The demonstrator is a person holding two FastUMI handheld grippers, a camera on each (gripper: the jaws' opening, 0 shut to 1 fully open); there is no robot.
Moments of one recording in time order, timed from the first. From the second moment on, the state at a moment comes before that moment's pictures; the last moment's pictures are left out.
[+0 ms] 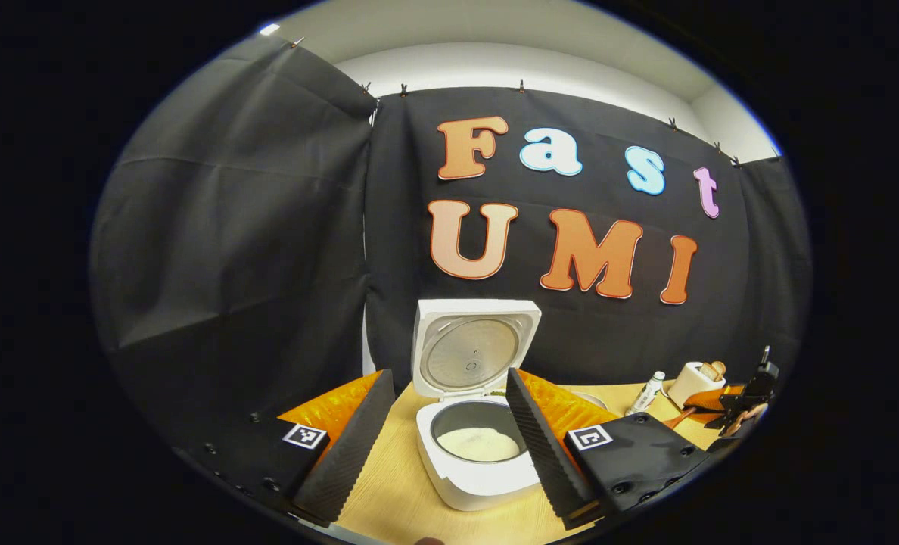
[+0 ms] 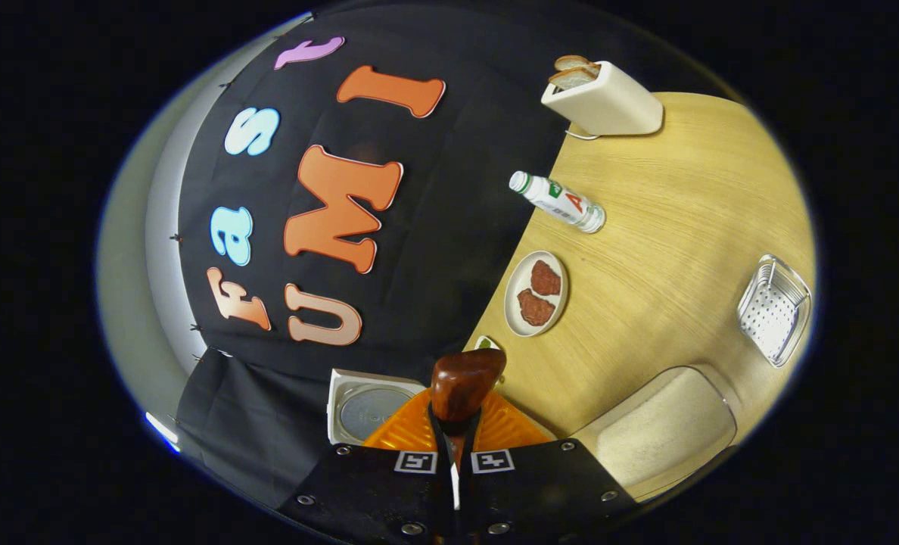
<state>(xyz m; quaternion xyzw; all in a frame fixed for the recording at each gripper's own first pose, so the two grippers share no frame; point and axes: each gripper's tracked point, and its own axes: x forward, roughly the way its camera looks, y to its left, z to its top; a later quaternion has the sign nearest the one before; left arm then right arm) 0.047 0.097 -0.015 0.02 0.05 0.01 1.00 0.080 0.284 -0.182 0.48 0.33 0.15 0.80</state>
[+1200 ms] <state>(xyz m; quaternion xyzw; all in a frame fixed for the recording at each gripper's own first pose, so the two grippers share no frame) 0.068 0.122 -0.008 0.02 0.05 0.01 1.00 0.140 0.469 -0.147 0.35 0.30 0.21 0.86</state>
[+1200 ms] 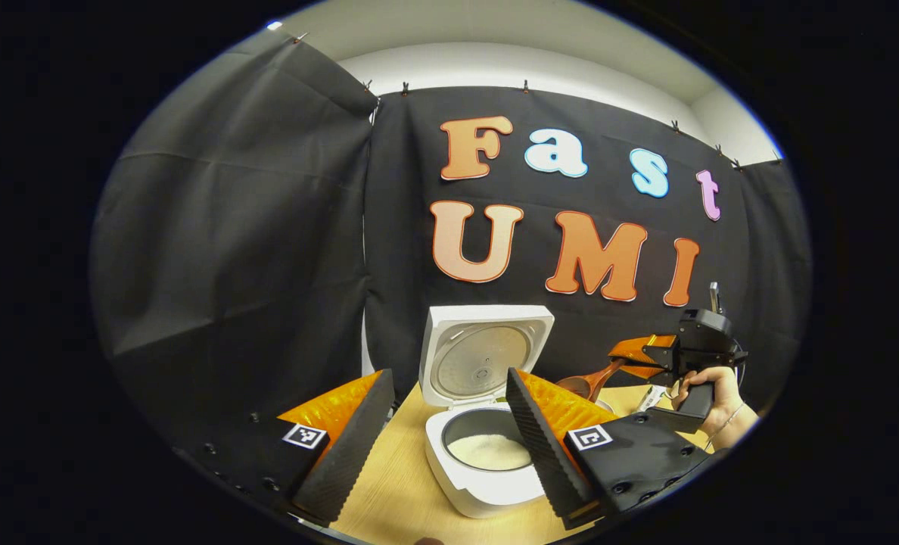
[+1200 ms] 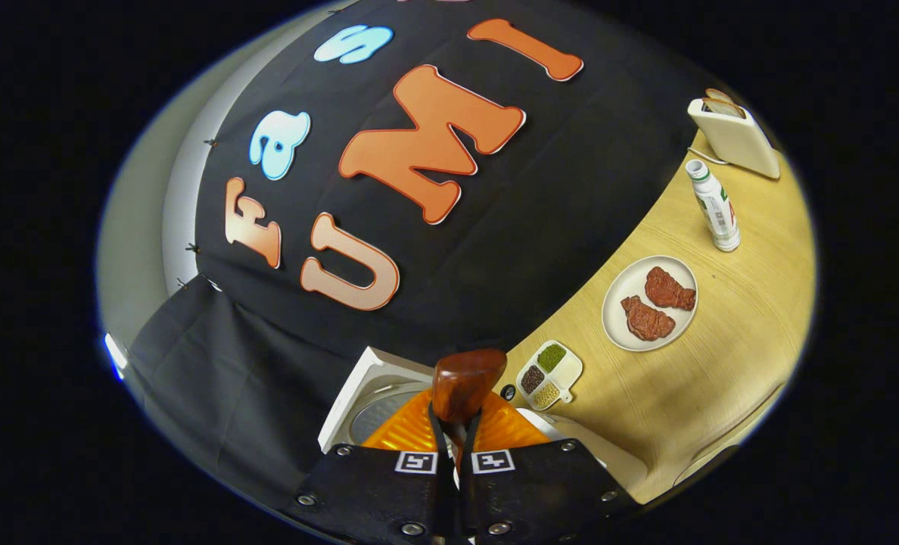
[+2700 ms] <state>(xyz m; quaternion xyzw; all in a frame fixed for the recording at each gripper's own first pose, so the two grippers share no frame) 0.060 0.121 -0.024 0.02 0.06 0.00 1.00 0.112 0.515 -0.113 0.11 0.17 0.30 0.93</state>
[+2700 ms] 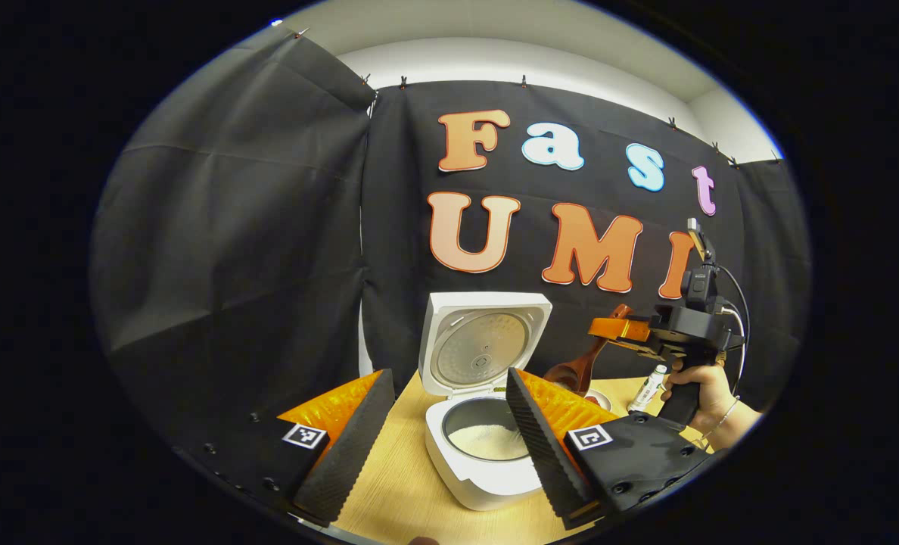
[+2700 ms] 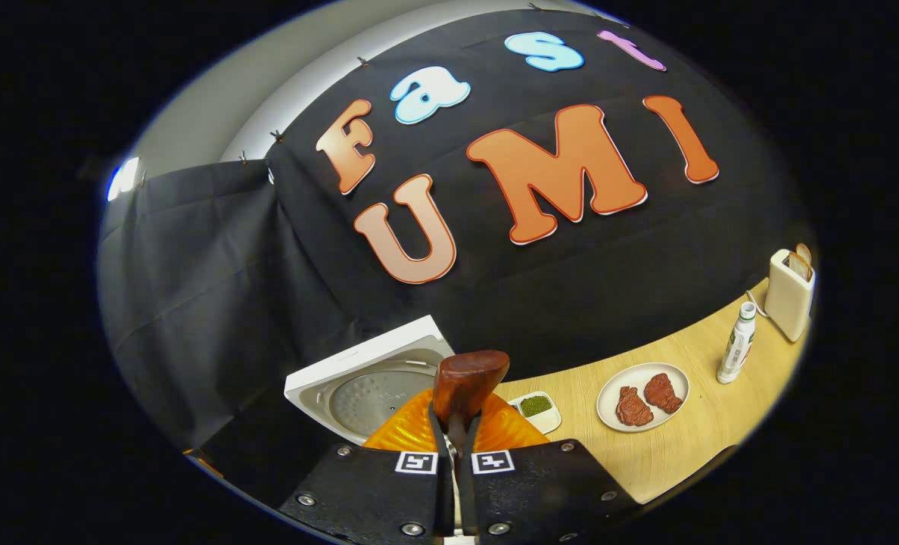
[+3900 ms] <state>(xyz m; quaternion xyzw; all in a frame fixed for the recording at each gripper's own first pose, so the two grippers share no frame) 0.052 0.119 -0.034 0.02 0.07 0.01 1.00 0.051 0.563 -0.109 -0.13 0.04 0.41 0.90</state>
